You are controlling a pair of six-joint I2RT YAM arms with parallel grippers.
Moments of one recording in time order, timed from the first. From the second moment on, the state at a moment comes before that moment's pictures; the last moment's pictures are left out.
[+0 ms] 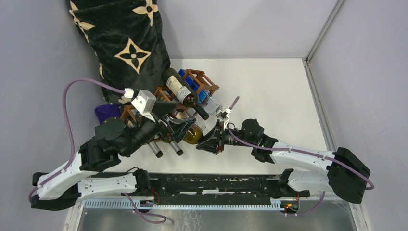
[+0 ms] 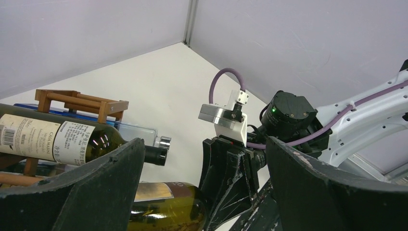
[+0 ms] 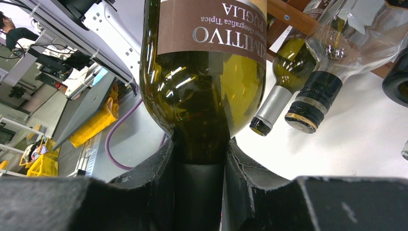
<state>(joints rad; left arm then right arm) -1.21 0.72 1.19 -0.42 -0.39 -0.21 0.97 1.18 0.56 0.60 -0.48 0.58</state>
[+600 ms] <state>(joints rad) -1.21 0.72 1.19 -0.43 -0.42 -0.21 1.02 1.26 0.63 0.57 -0.38 0.54</state>
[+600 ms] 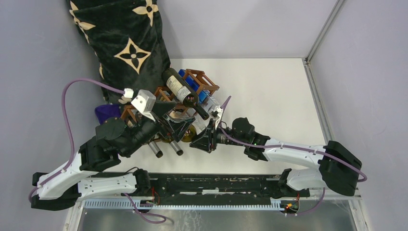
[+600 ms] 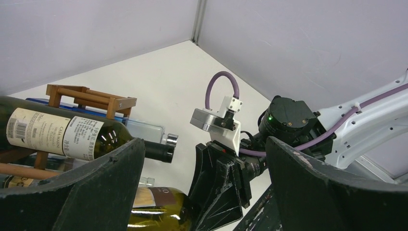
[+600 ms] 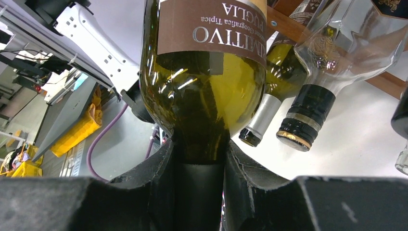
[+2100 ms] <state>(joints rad) -1.21 0.67 1.23 -0.51 -0.47 -0.17 1.21 1.73 1.27 0.16 0.19 0.65</state>
